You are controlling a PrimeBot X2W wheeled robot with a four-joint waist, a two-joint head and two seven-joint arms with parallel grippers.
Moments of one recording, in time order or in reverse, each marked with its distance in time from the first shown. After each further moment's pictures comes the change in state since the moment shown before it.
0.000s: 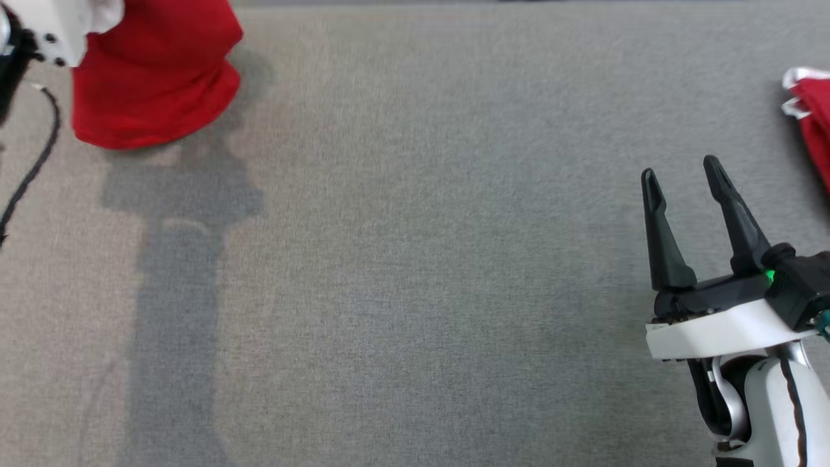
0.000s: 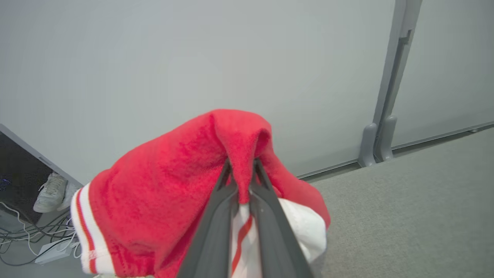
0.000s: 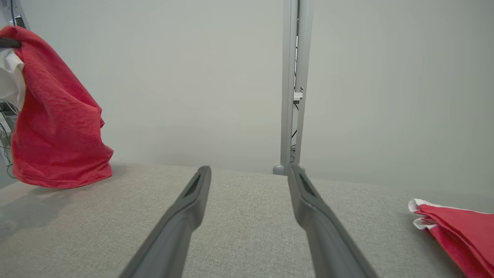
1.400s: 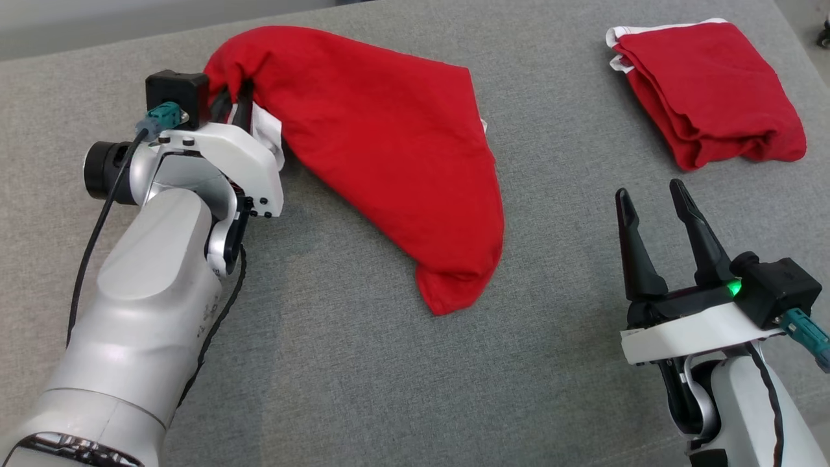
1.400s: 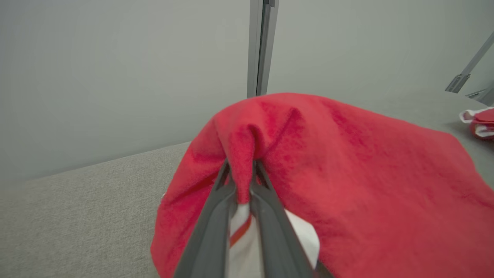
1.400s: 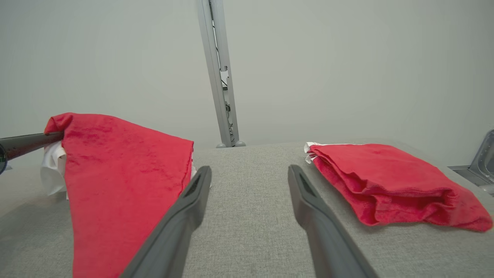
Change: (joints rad) left arm 0.291 -0.286 -0.073 0.098 -0.071 0.237 -0.306; right arm -0.039 0.000 0.060 0.217 0.118 0.000 -0.117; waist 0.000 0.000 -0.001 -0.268
